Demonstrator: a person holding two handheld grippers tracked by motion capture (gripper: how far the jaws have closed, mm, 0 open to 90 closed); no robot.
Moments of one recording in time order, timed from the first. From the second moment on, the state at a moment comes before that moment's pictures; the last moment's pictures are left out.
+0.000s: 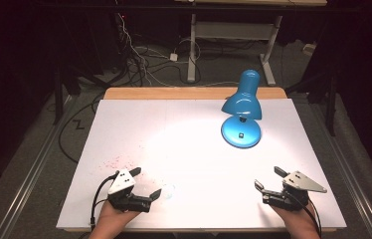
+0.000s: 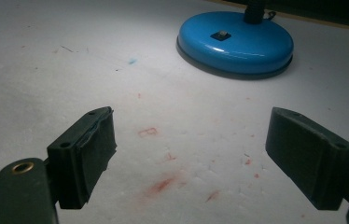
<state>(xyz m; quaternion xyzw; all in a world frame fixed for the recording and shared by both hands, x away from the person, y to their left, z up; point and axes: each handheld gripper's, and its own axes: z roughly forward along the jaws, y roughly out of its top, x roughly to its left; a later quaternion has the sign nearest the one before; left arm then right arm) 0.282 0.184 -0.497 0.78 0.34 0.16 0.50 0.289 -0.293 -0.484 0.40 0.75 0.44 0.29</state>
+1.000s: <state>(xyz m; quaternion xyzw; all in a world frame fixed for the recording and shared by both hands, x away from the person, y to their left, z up) 0.280 0.183 -0.497 0.78 0.34 0.17 0.50 0.290 -0.295 -0.484 0.41 0.75 0.45 0.28</state>
